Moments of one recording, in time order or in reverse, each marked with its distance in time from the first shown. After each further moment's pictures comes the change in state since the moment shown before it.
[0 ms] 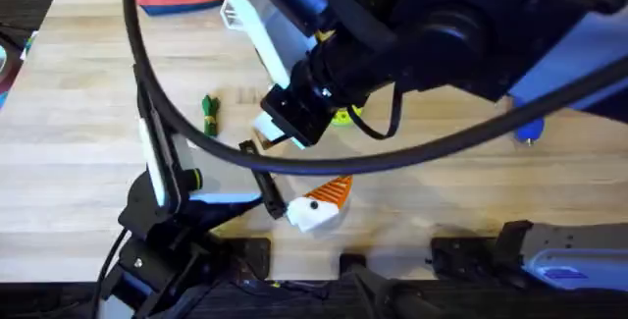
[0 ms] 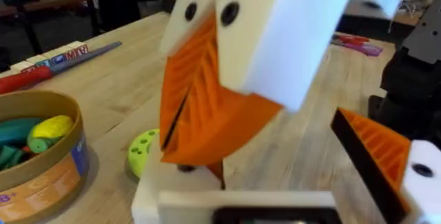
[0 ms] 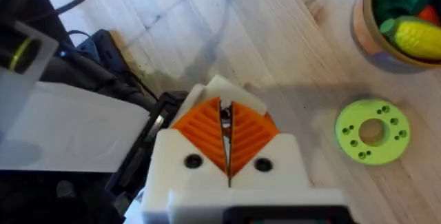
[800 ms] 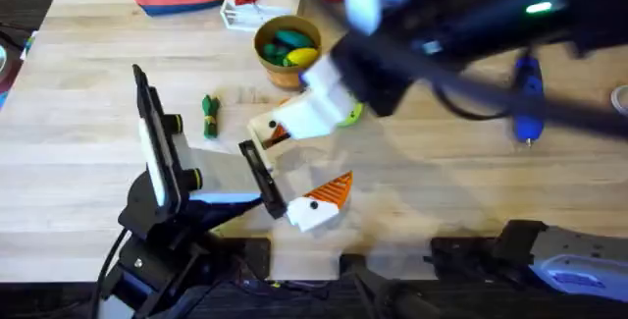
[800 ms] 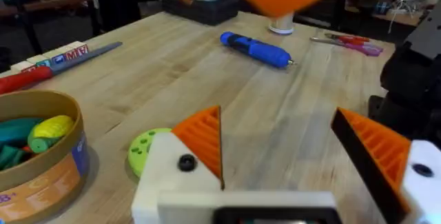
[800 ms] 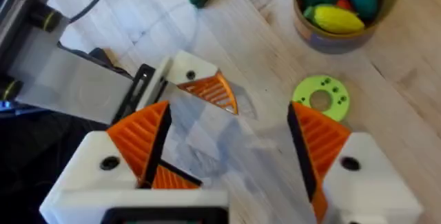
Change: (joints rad) left arm 0.000 0.000 0.000 0.000 0.000 0.000; right arm -0.128 -0.205 0.001 -0.102 -0.008 0.003
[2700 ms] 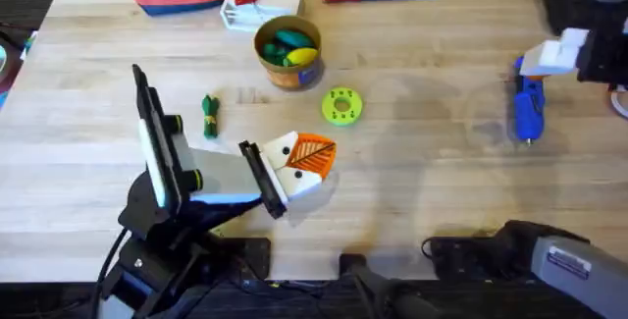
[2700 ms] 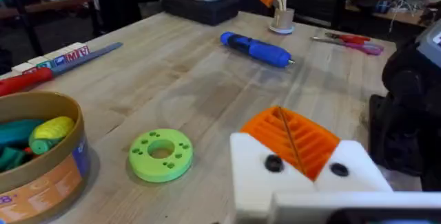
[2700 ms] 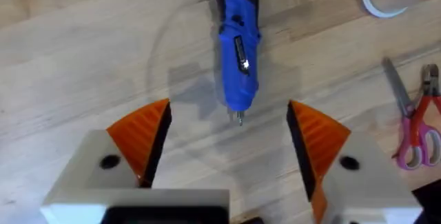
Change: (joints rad) left arm 0.000 0.000 0.000 0.000 0.000 0.007; right arm -1.094 -0.193 -0.328 -0.121 0.358 -0.017
